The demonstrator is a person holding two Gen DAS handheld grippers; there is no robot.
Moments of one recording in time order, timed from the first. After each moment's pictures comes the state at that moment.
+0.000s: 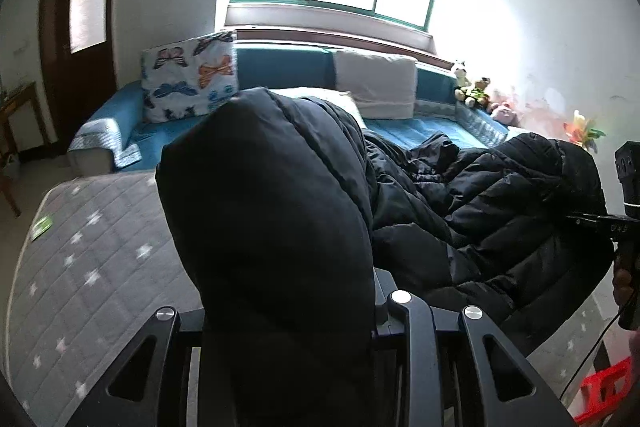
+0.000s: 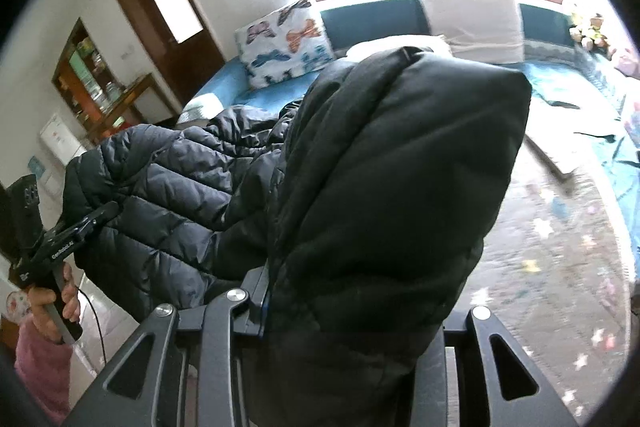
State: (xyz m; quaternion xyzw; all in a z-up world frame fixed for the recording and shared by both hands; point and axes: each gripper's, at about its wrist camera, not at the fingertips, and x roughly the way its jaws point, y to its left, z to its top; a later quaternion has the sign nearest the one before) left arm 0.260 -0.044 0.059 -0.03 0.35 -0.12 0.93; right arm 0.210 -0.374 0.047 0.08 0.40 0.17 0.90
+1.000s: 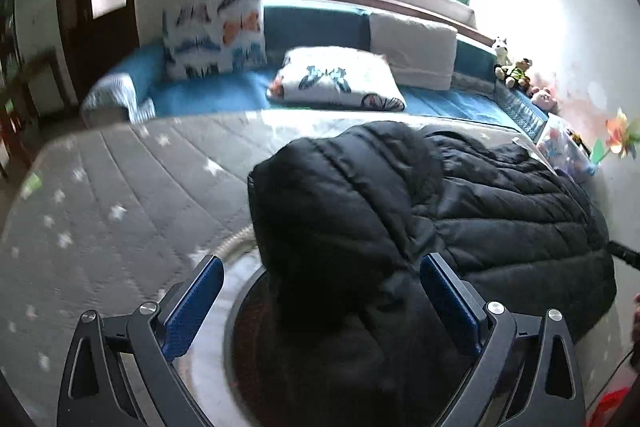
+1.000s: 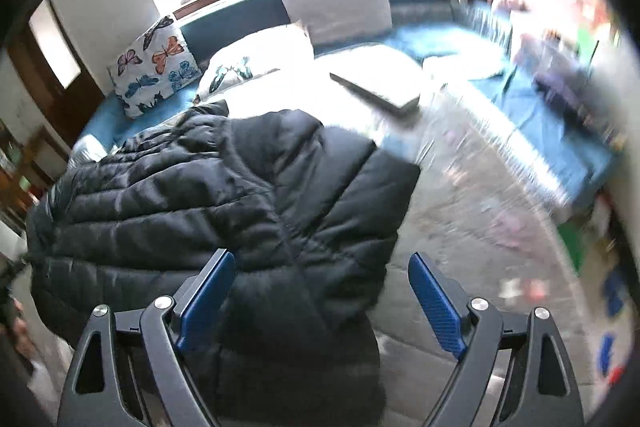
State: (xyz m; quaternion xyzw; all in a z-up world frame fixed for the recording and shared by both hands) left arm 0.295 -0.079 -0.006 -0.03 0.41 -0.05 0.91; right arm 0.192 -0.478 -0.007 0.10 0.42 -0.03 0.90
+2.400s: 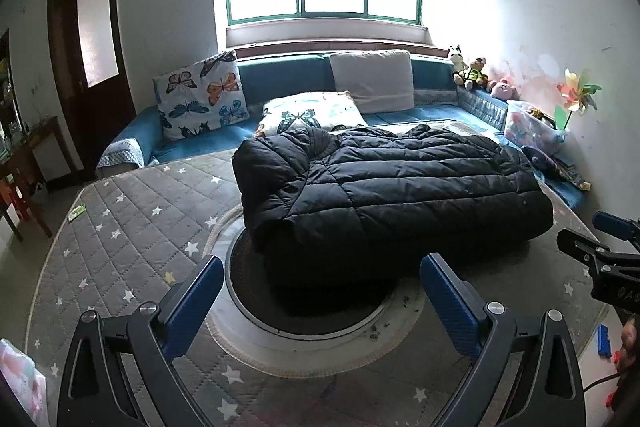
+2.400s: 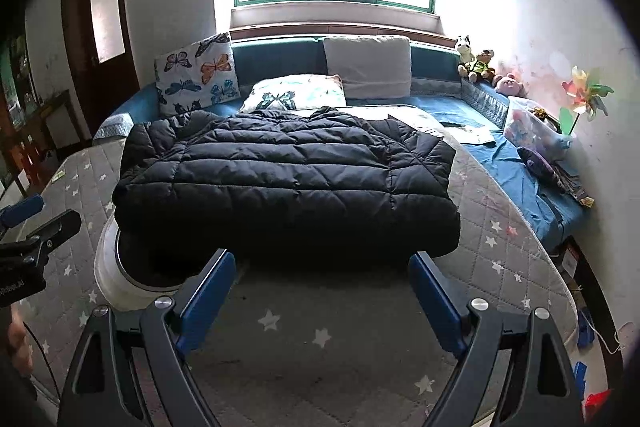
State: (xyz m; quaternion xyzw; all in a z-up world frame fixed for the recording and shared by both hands) left arm 0.067 -0.130 0.076 0.04 0.33 -0.08 0.94; right arm 0.046 -0.331 0.027 0.01 0.32 -0.03 0.95
